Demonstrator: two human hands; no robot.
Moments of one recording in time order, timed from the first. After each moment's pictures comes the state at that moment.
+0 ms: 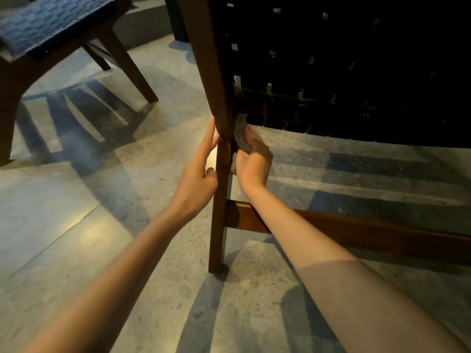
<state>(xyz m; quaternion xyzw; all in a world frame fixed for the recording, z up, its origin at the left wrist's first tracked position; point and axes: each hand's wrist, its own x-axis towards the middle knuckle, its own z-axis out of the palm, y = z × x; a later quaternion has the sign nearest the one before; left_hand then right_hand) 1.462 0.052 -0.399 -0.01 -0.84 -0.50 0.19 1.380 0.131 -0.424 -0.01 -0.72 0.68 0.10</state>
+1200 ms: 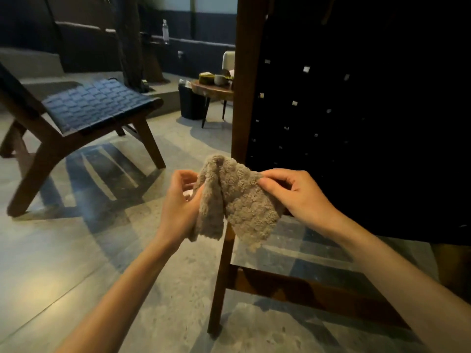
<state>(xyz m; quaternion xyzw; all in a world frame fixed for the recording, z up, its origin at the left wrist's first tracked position) 1.529 0.023 -0.243 0.04 -0.76 -0.58 0.31 1.462 0.217 -0.192 0.38 -0.80 0.47 0.02</state>
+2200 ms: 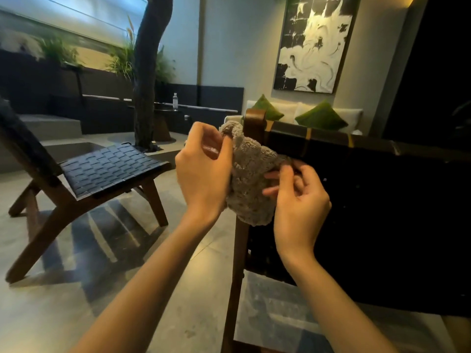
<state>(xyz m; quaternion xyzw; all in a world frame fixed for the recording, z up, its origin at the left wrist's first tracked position) 1.507 0.043 -0.047 0.01 -0.68 -0.43 0.59 1.495 0.153 -0.085 0.19 -0.63 0.63 0.42</state>
